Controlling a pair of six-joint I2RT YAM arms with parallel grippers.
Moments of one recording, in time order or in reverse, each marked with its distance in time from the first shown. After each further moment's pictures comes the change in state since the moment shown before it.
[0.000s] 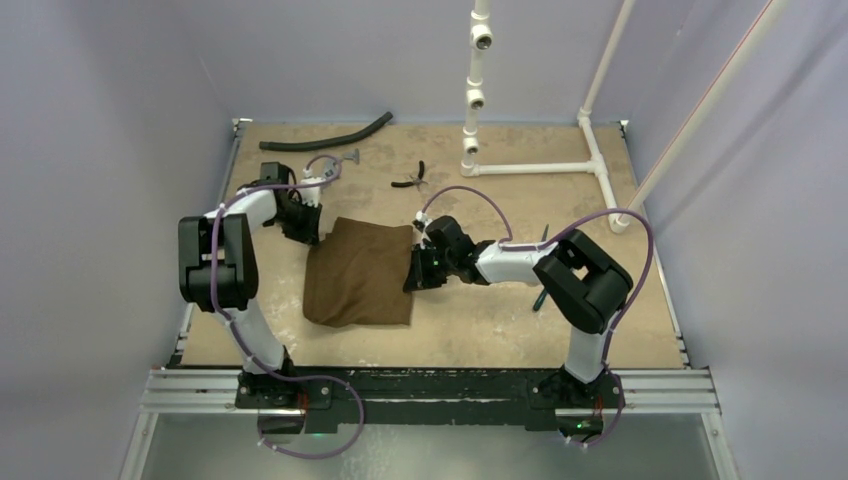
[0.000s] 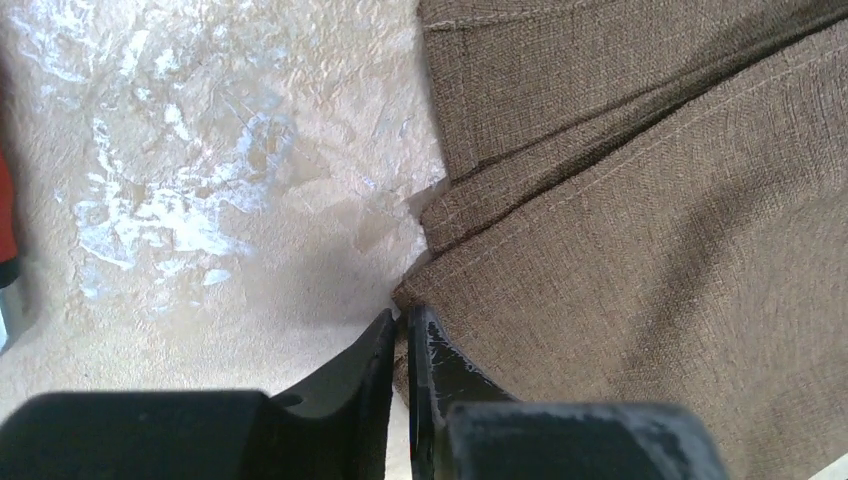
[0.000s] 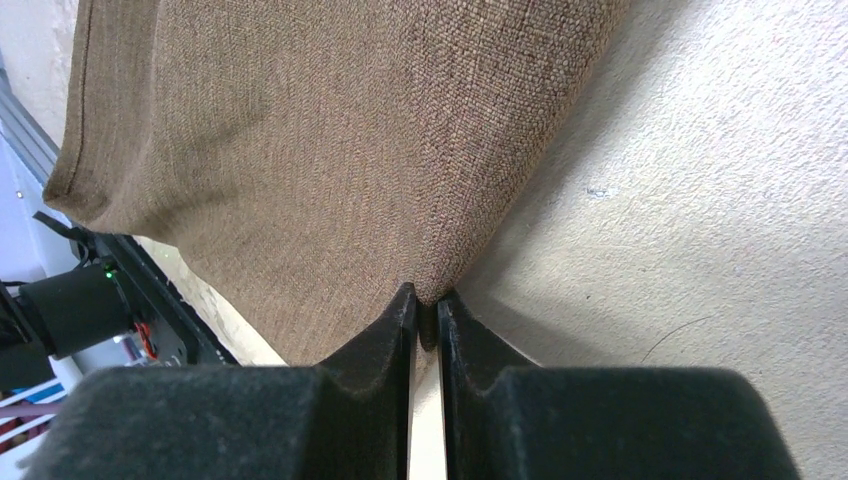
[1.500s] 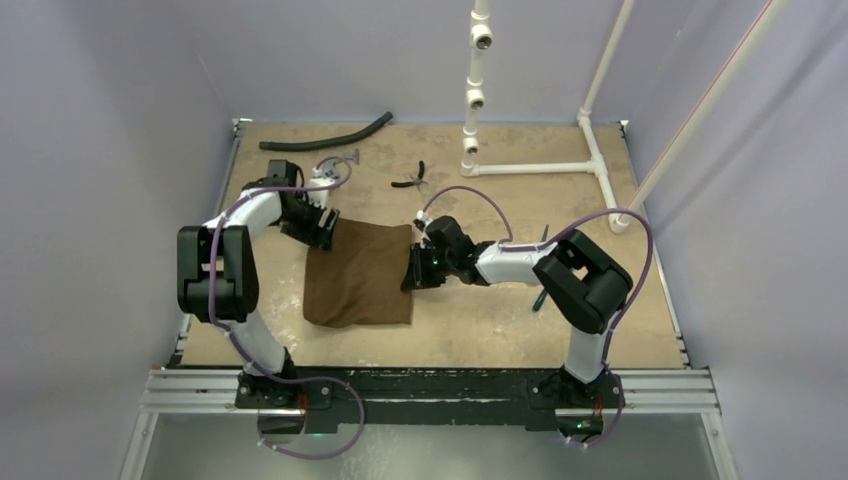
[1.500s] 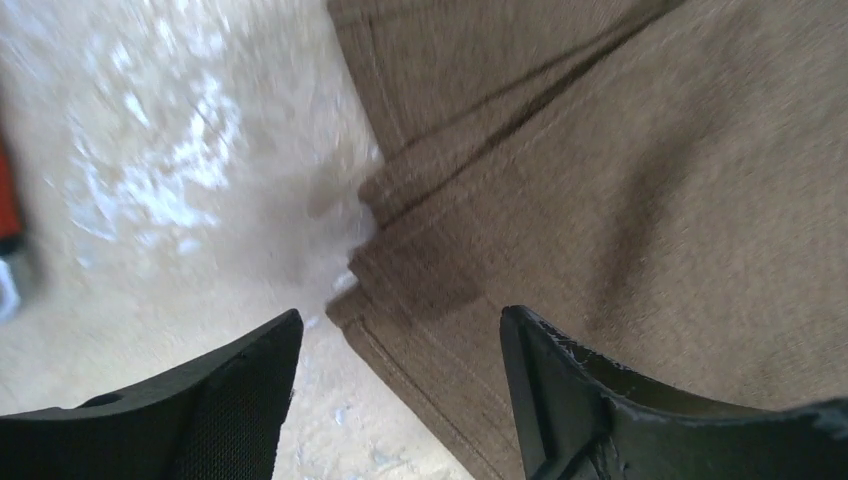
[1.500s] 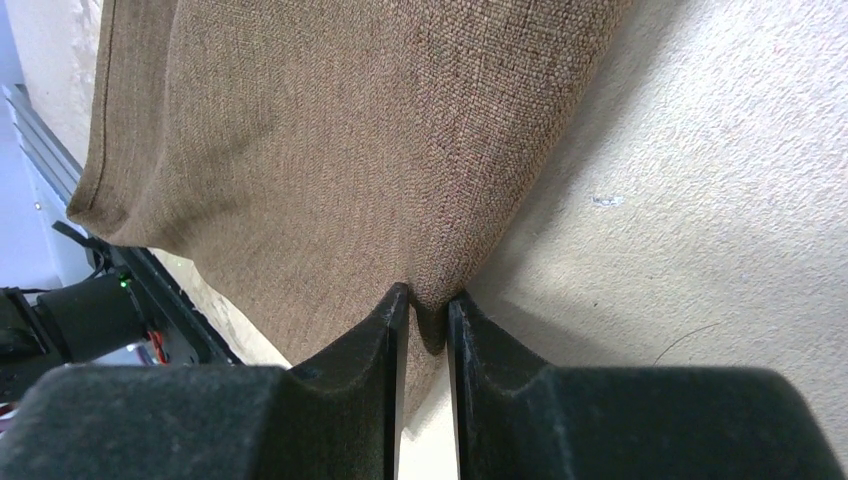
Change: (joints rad) left arm -0.065 -0.084 0.014 -0.053 -0.040 0.040; right arm 0.000 0.000 -0.002 0.019 0.007 0.027
